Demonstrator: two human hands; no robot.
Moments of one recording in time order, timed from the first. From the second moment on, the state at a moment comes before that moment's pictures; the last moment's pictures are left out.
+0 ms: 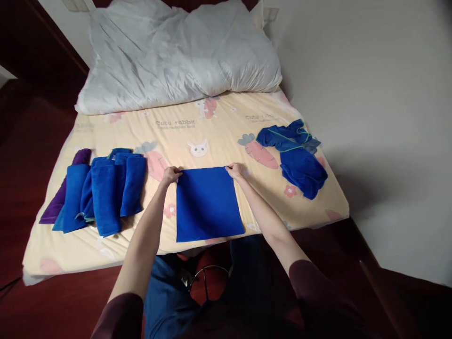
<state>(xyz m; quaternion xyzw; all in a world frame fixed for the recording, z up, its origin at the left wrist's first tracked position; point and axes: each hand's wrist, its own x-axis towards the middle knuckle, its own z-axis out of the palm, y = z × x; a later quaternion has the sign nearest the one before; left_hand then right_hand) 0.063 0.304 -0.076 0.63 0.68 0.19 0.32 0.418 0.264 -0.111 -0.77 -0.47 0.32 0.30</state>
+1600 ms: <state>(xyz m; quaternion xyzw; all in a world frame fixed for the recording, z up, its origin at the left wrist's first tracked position) 0.103 0.050 -0.099 0.78 0.59 0.17 0.11 0.361 0.050 -0.101 -0.69 -0.71 0.11 0.13</state>
